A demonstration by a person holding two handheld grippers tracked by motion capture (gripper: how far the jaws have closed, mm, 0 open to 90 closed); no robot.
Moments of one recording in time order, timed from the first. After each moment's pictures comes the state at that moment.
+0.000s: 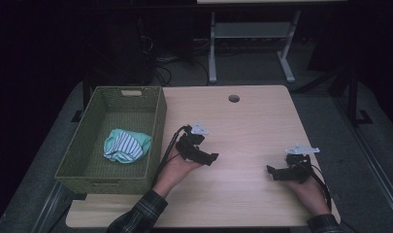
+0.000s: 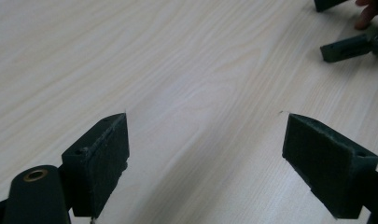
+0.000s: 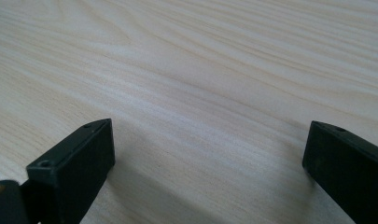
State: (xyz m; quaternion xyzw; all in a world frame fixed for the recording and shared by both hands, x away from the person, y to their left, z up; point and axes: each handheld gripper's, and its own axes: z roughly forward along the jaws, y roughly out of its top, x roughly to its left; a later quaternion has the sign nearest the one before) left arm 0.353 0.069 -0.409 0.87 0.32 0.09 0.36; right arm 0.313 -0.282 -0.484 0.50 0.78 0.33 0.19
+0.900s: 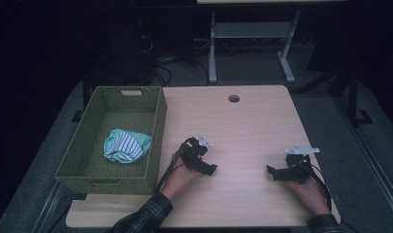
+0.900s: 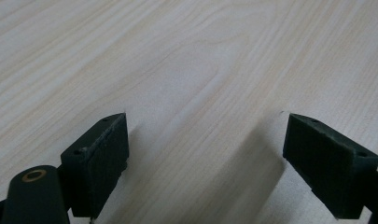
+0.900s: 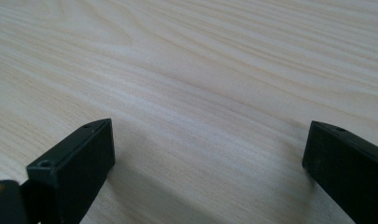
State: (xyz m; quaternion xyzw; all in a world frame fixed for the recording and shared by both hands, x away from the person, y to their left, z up) left arm 0.357 0.062 -0.464 0.89 0.32 0.10 0.30; right arm 0.313 -0.282 -0.484 0.49 0.78 0.33 0.19
